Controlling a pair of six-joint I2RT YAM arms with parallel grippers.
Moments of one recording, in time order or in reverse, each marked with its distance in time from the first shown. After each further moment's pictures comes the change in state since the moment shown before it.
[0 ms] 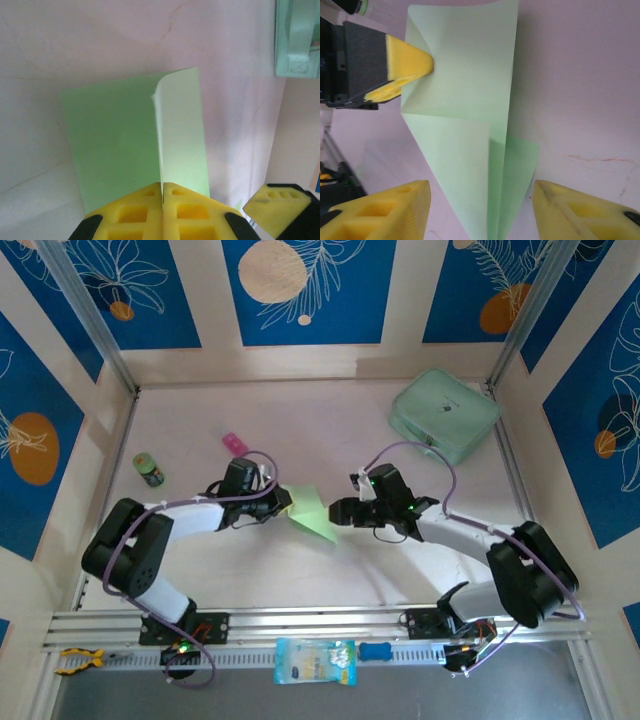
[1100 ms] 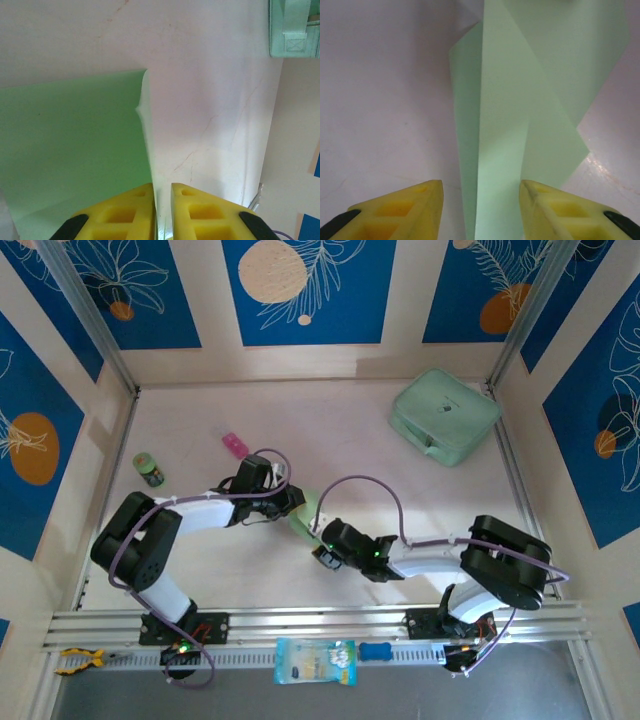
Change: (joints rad) left arm -0.070 0.068 0.076 -0.013 0.031 0.001; right arm 0.482 0.154 -0.084 0.183 0.658 -0.486
